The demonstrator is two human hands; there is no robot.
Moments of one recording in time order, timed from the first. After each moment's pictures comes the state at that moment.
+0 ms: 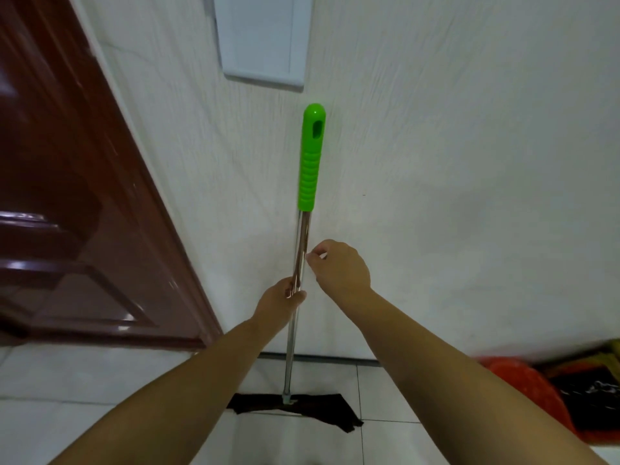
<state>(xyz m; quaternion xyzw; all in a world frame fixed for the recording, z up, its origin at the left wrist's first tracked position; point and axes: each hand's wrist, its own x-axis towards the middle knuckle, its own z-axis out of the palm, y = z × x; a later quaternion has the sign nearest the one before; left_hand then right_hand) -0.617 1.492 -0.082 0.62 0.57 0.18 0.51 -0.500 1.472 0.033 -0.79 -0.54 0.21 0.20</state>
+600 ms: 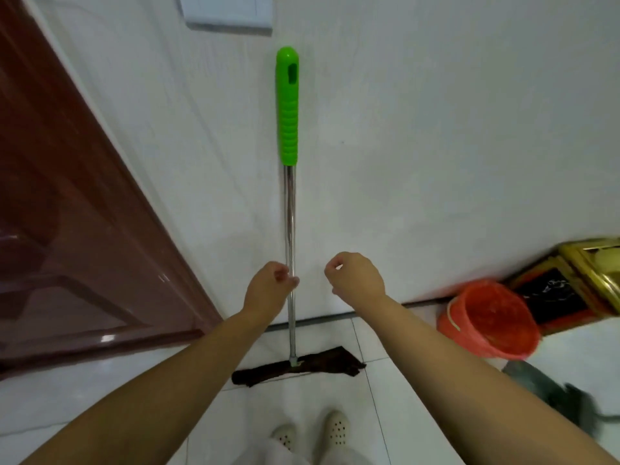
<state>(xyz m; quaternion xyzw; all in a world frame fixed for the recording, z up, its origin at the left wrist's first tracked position) -0.655 1.450 -0.082 0.61 0.55 0.21 0.53 -0.514 1.383 -0.006 -0.86 -0.41 0.26 0.17</state>
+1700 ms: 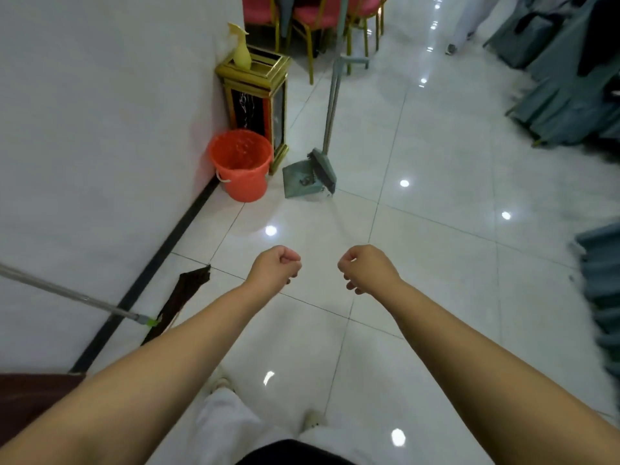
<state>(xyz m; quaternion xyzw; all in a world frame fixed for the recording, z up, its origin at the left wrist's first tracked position) -0.634 0.920 -0.082 0.77 0.15 -0.17 0.59 -0.621 0.740 -0.035 -0.91 0.14 0.25 0.30</state>
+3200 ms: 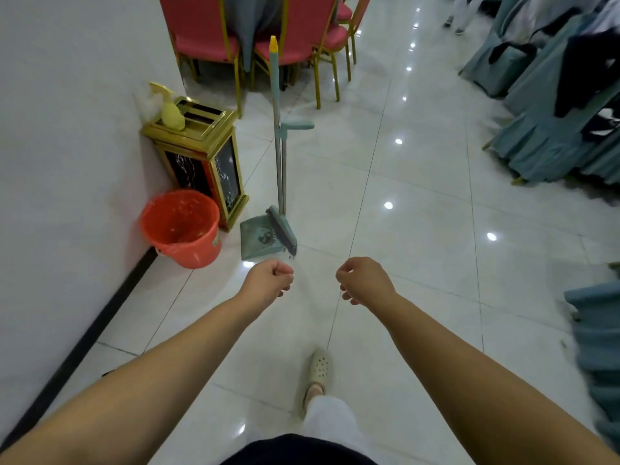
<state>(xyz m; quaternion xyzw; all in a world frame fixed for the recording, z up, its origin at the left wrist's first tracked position) -0.251 0.747 -0.078 0.77 0.15 -0.19 0.59 -0.248 0.563 -0.031 -0.91 0.16 0.22 0.31</state>
